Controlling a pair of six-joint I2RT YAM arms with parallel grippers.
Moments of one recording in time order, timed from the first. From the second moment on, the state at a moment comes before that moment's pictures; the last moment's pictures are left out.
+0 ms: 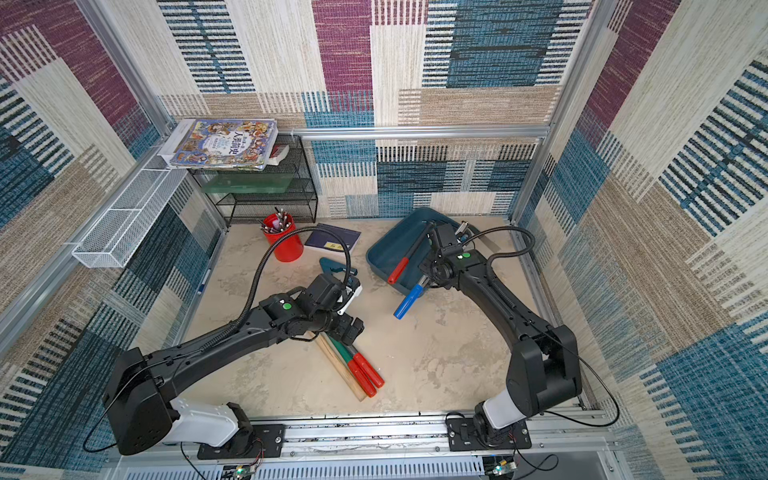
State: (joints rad) left arm -0.82 1.41 1.09 -0.67 -0.02 -0.17; right arm 0.32 1.54 1.30 -0.69 0.08 0.91
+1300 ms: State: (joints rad) left arm -0.82 1.35 1.05 -0.70 -0.07 -0.18; right arm 0.25 2.15 1.97 -0.66 -0.20 0.82
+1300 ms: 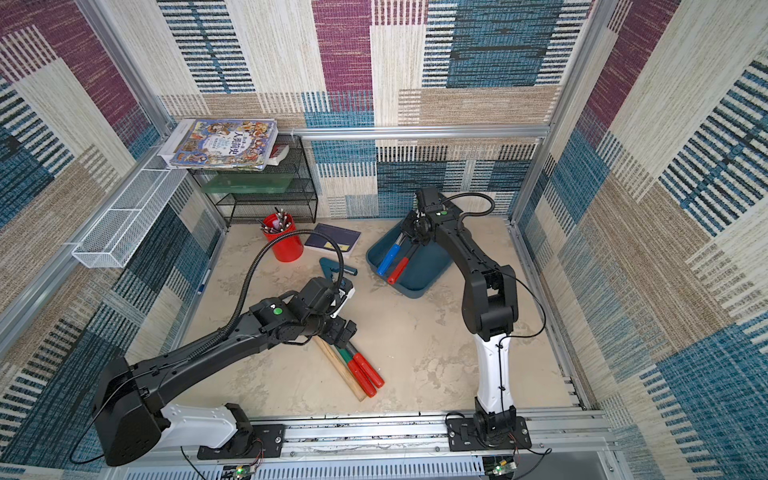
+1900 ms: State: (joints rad) left arm -0.82 1.36 1.05 -0.71 -0.07 -0.18; right arm 0.21 2.26 2.01 -0.66 -0.29 0.84
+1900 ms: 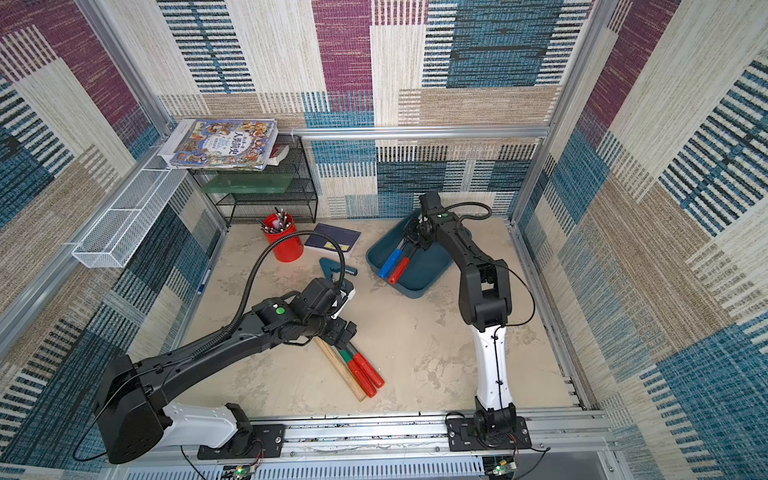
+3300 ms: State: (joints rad) left arm -0.82 1.37 1.05 -0.73 -0.08 -0.18; right arm 0.20 2.36 2.05 -0.62 -0.40 0.91
